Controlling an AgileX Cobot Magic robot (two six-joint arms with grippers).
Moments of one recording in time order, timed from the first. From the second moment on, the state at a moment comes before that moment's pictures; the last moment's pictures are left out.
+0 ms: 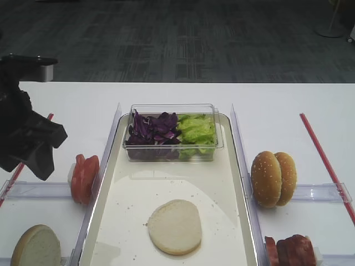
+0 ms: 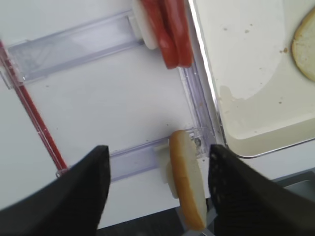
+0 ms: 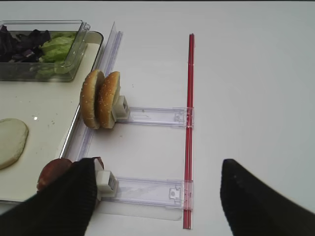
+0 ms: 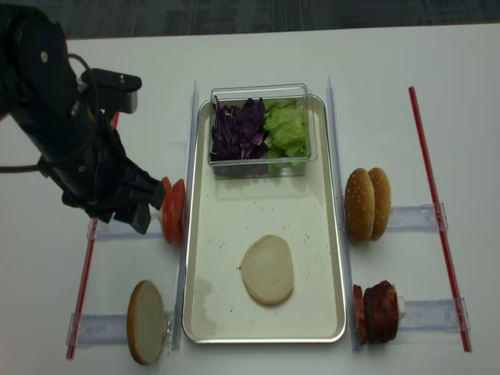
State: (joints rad) left arm -0.29 1.44 -1.08 -0.05 1.22 -0.02; right arm 0.06 -0.02 -0.48 0.10 1.13 -0.01
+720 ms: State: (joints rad) left arm -0.01 1.26 -1.05 -0.03 1.22 0.05; right arm 0.06 -0.02 -0.48 0.10 1.13 -0.01
